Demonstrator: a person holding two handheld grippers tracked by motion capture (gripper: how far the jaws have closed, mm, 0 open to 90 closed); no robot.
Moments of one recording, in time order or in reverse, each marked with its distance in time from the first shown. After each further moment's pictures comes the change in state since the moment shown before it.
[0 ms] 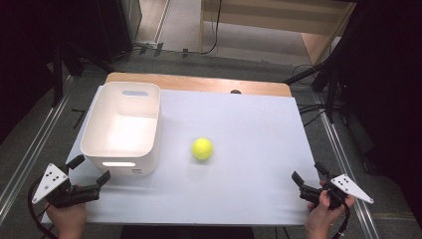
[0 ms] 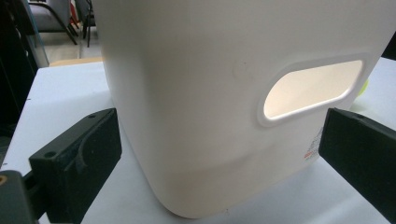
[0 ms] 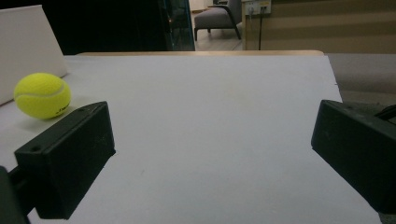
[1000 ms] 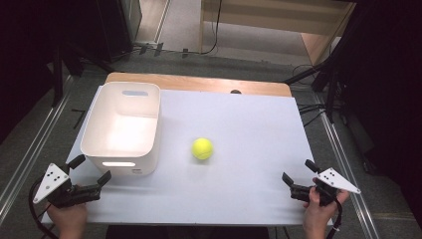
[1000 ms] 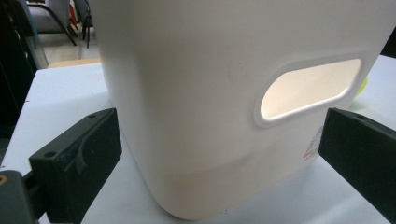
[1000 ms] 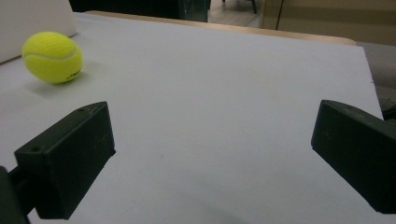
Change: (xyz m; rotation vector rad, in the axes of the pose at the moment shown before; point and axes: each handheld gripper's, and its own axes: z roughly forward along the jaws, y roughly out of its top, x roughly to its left) left arm -0.001 0.000 0.001 -0.002 -0.004 0.007; right arm 0.020 0.012 0.016 0.136 0.039 -0.108
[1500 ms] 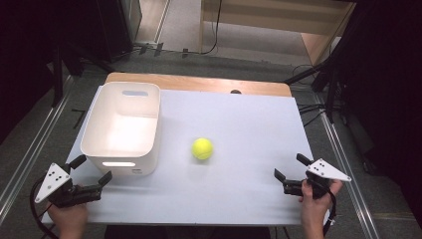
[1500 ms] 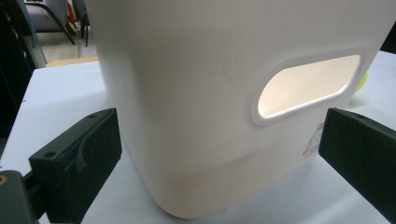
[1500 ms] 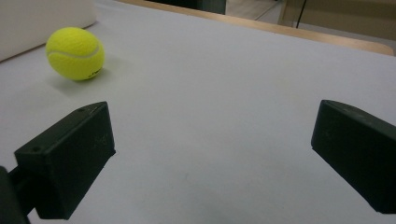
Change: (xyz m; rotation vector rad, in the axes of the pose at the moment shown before) left arm -0.002 0.000 0.002 0.014 -0.001 0.010; right arm 0.014 0.027 0.016 0.064 0.059 -0.061
